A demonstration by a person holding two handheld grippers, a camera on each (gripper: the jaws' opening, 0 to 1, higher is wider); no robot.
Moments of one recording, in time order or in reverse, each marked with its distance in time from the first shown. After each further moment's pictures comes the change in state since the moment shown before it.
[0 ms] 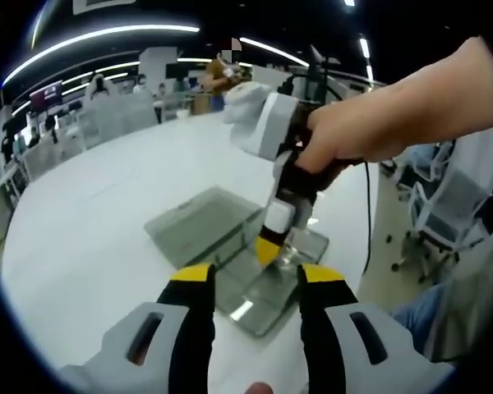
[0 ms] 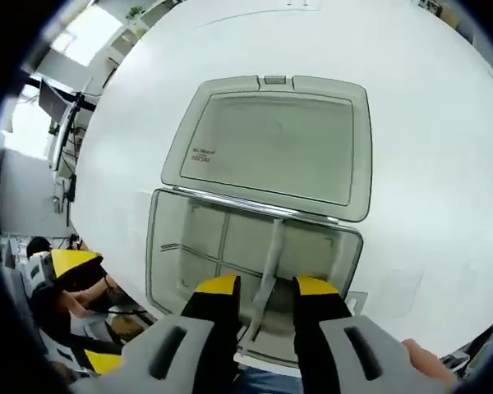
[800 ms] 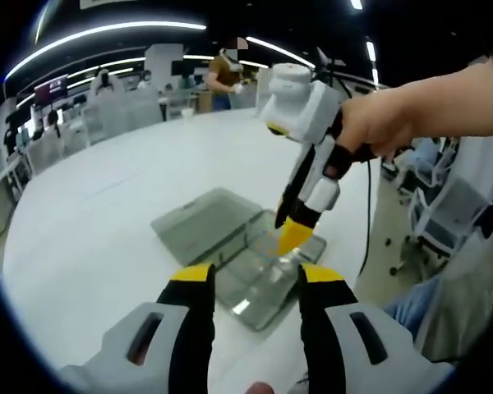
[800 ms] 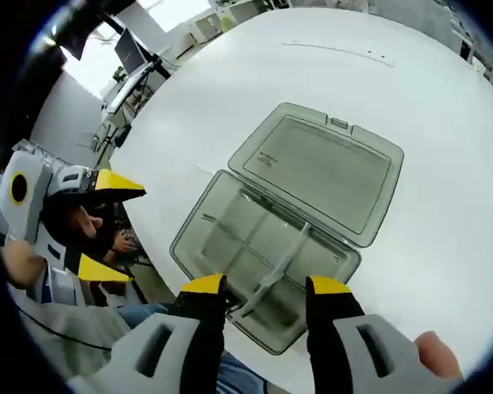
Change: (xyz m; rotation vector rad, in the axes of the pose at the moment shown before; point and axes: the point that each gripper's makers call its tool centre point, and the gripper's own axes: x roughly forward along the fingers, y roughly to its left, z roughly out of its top) left arm -0.015 0.003 0.006 -0.027 0.011 0.016; right arm -0.032 0.009 -0.006 -0.404 -0.083 0.137
